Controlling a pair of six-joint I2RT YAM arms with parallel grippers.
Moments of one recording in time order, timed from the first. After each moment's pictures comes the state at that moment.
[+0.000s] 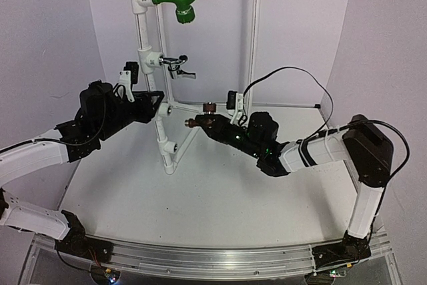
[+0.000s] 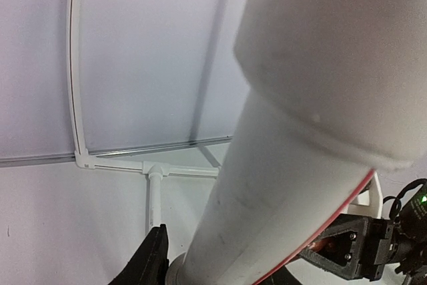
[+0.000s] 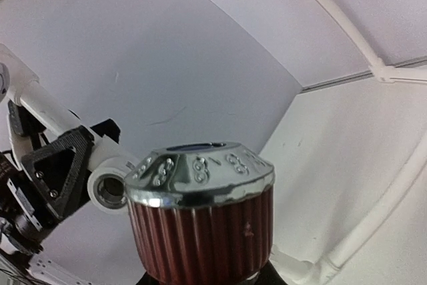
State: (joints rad) left arm -0.74 1.14 0.90 0.16 -0.16 -0.29; right arm 0.88 1.88 1.07 0.91 -0.13 0.81
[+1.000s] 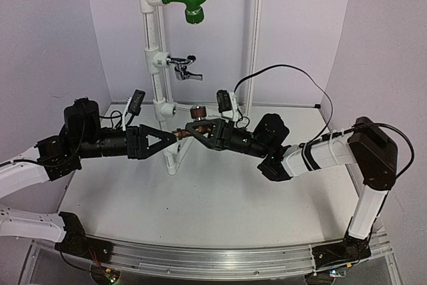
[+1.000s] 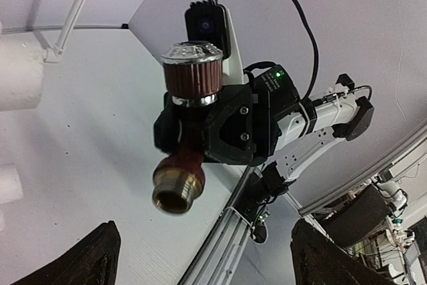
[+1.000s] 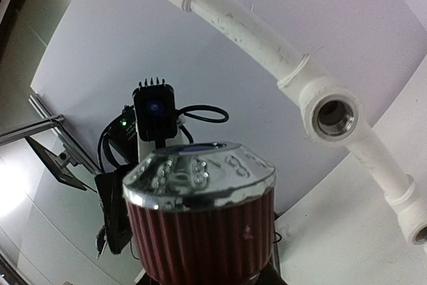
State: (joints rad) left arm -0.84 0.90 0.79 -0.05 0.40 -0.65; right arm 0.91 1.83 1.02 1.17 -0.57 1.05
